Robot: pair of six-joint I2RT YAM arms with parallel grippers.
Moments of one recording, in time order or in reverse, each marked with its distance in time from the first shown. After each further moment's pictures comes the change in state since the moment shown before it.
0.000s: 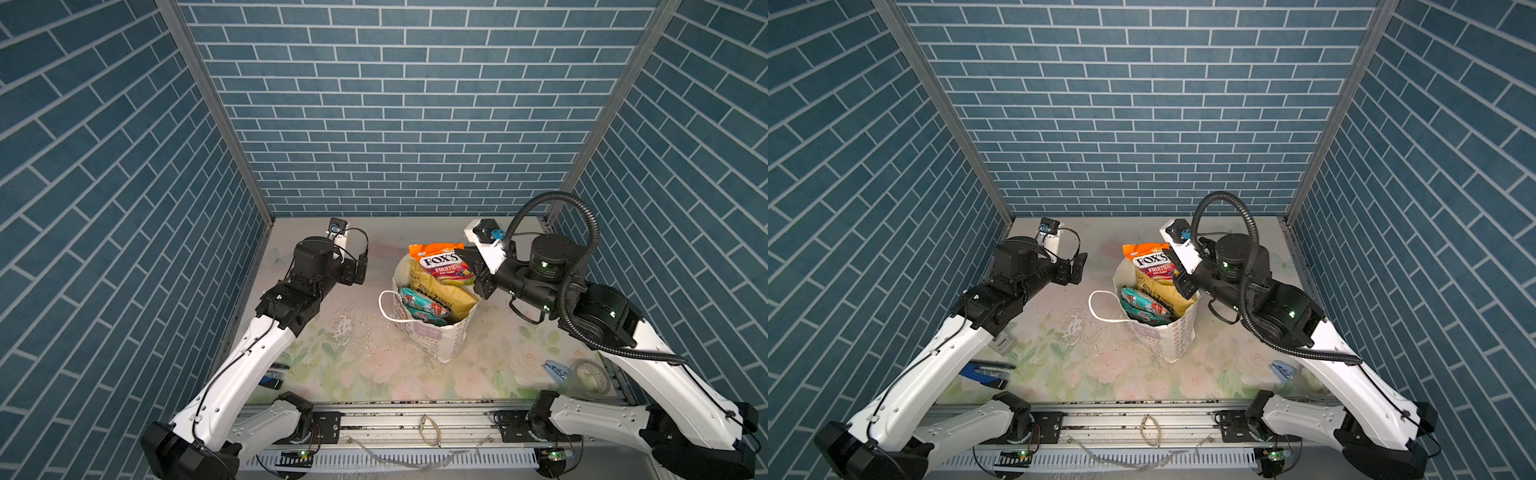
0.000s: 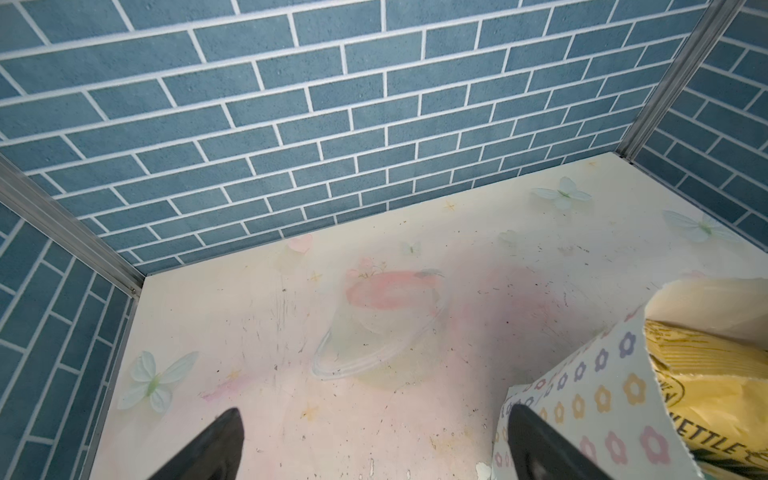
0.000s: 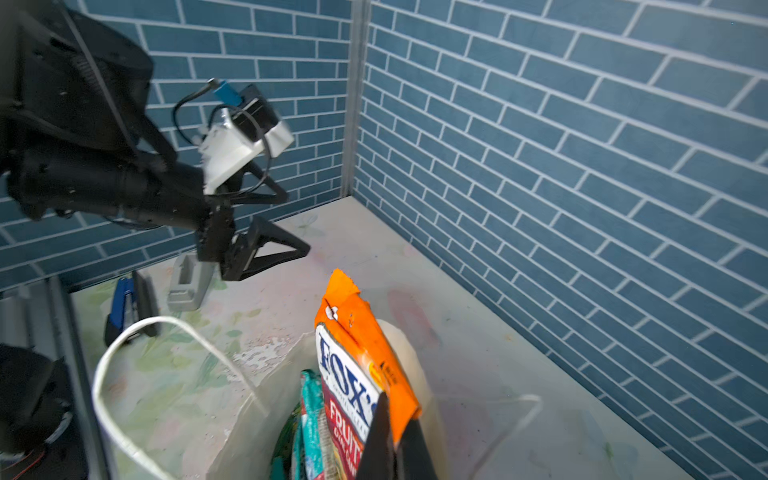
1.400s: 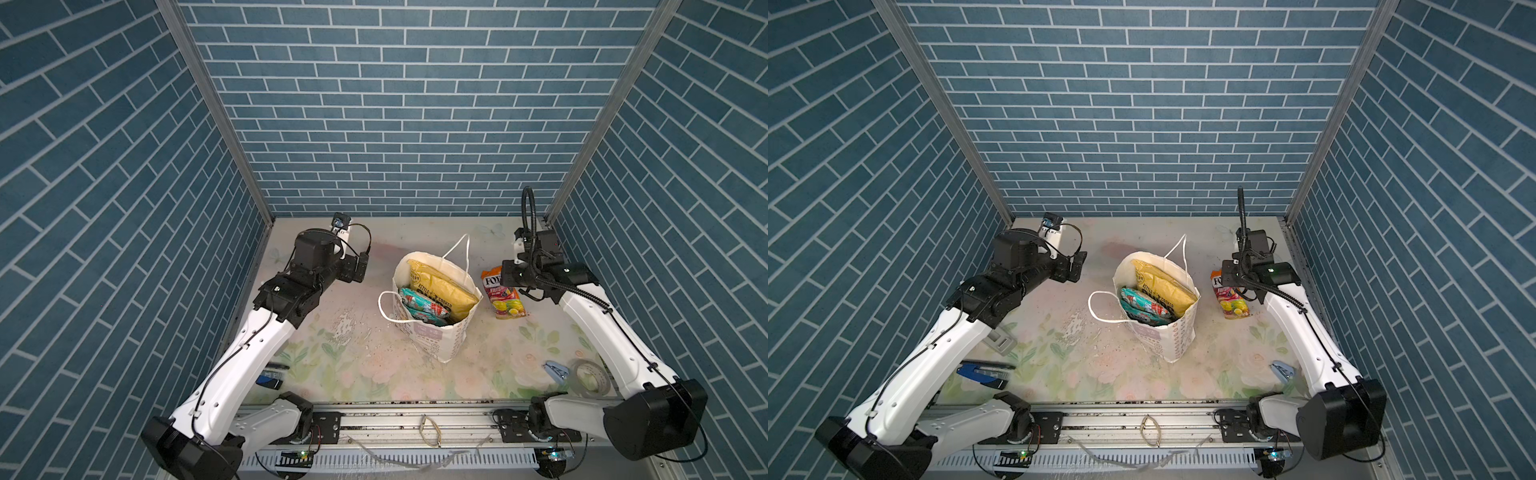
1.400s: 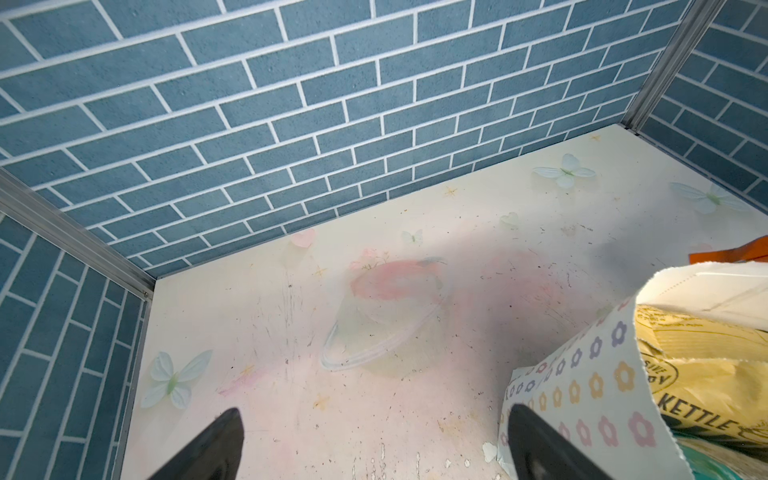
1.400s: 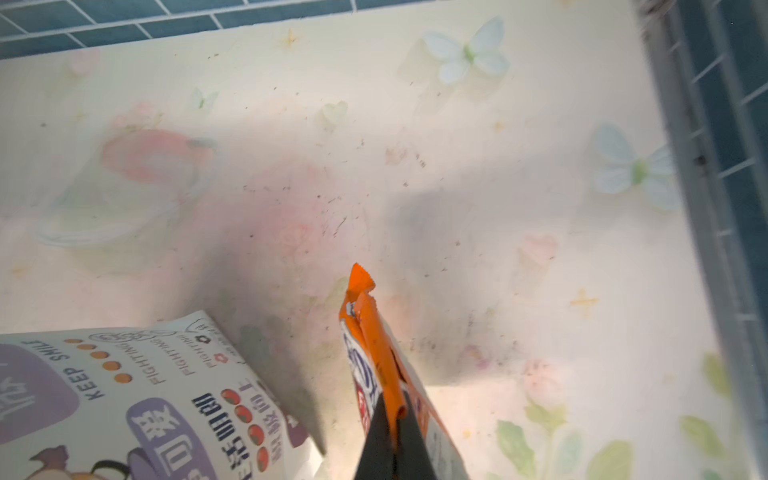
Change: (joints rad) left arm -0.003 0.046 0.103 -0.101 0.000 0.038; right arm -0.660 0.217 -0.313 -0.142 -0.185 0.434
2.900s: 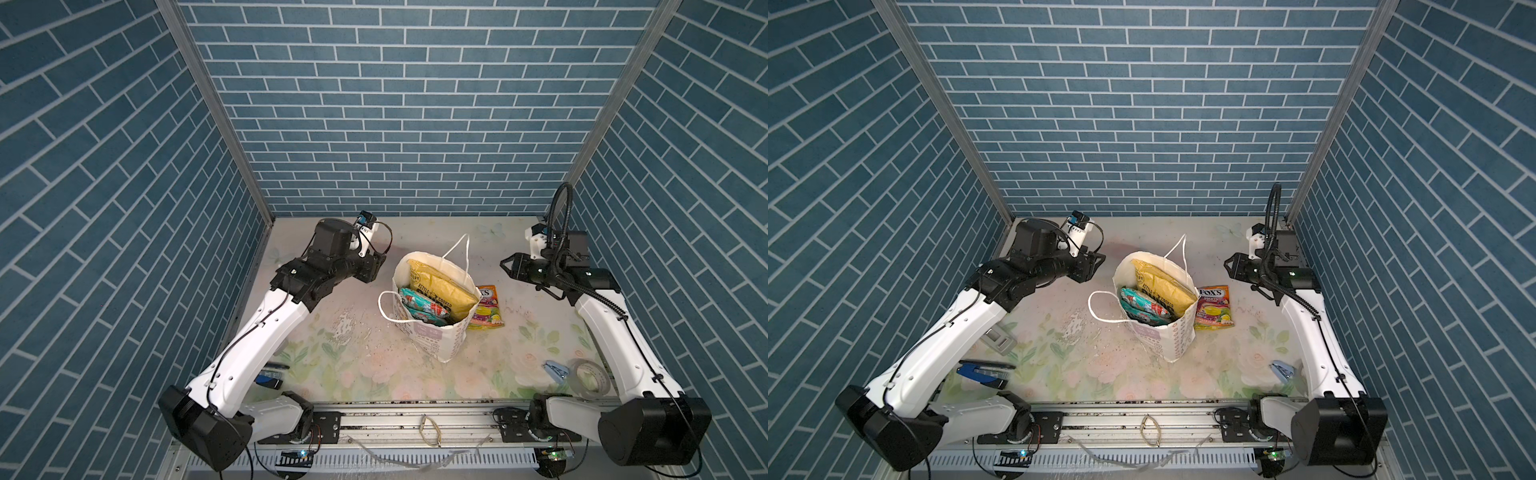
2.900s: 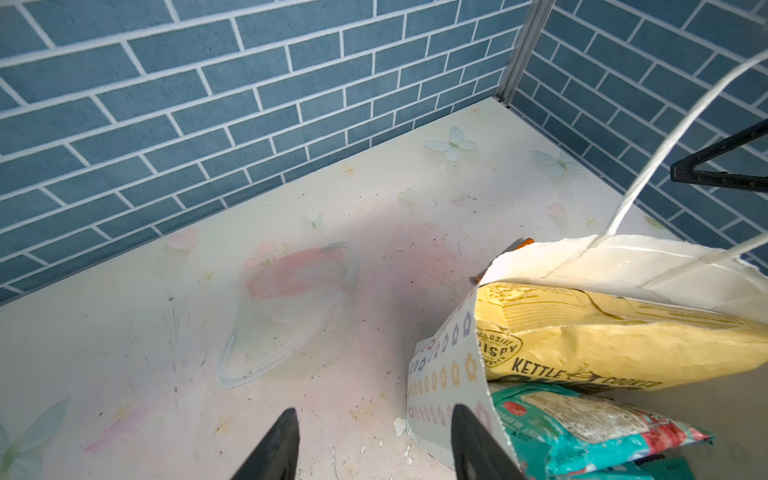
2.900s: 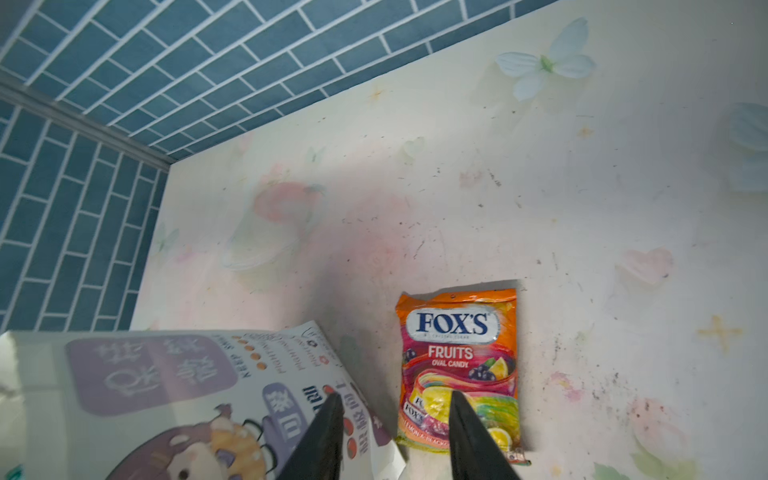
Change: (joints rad) left arm -0.074 0.151 0.141 -0.094 0.249 -0.024; right arm -0.160 -0.085 -0.006 0.039 -0.365 0.008
